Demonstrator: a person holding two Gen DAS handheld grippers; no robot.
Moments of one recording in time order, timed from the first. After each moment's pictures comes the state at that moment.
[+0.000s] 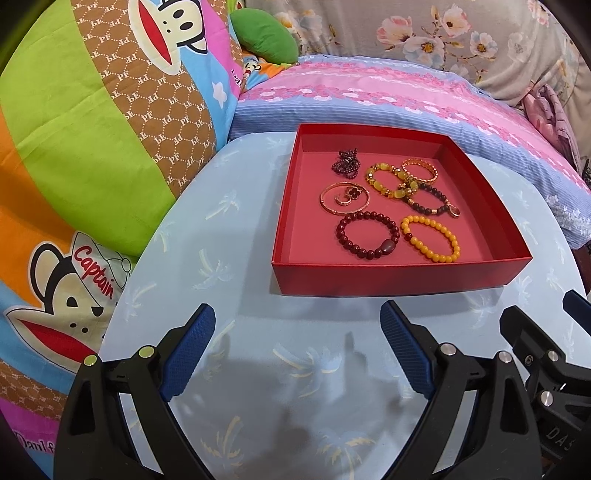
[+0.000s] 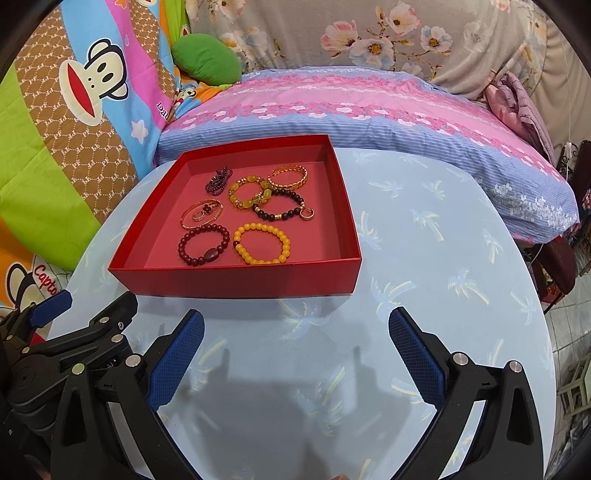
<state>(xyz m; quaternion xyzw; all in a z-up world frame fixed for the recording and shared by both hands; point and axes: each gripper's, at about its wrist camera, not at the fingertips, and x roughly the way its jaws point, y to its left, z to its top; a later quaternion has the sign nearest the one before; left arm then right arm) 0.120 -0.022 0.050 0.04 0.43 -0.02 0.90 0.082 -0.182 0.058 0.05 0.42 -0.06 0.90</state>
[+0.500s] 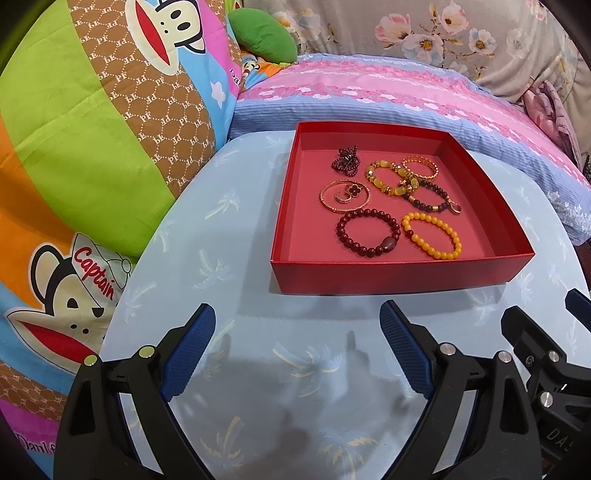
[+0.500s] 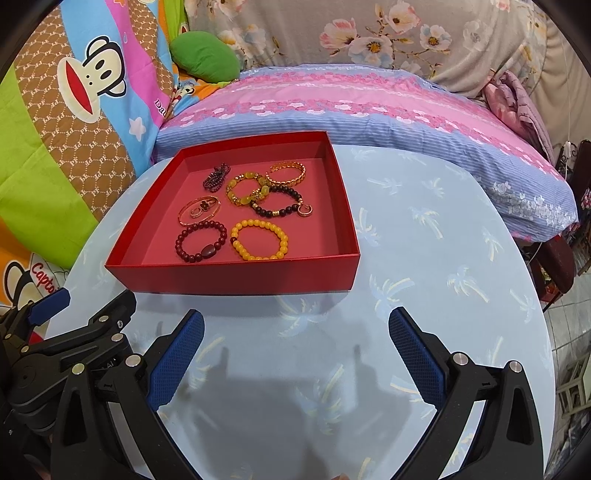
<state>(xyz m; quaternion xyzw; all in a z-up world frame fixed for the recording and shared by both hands) 0.120 -0.024 0.048 0.04 0.43 -0.01 0.90 0.082 -0.179 0.054 0.05 0.43 -0.06 0.90</state>
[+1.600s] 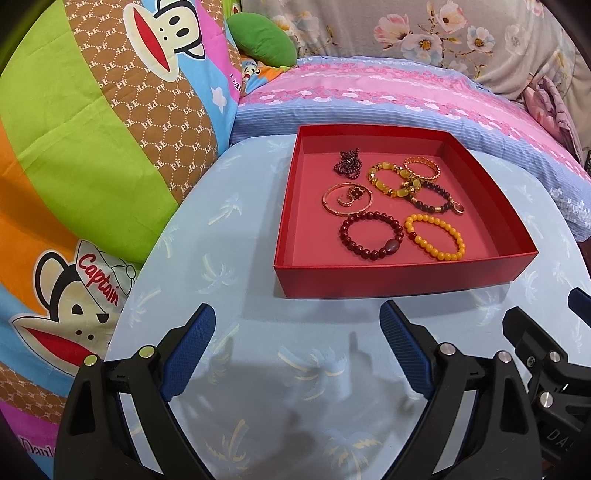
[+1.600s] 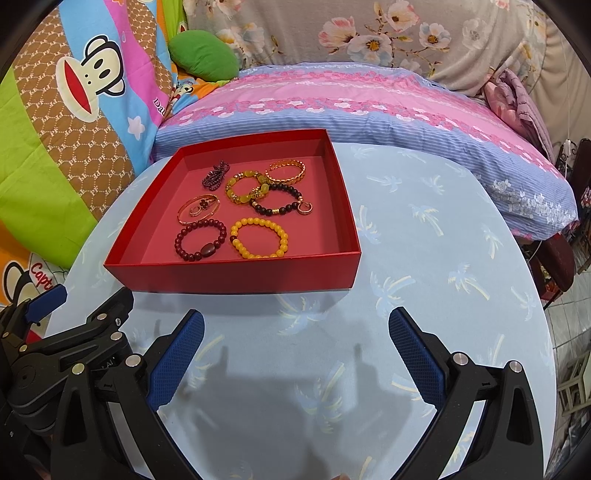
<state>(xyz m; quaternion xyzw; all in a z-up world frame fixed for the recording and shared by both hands) 0.120 -0.024 0.049 0.05 0.43 -0.01 0.90 0.083 -0.179 0.054 0.05 0.43 -0.06 0.90</state>
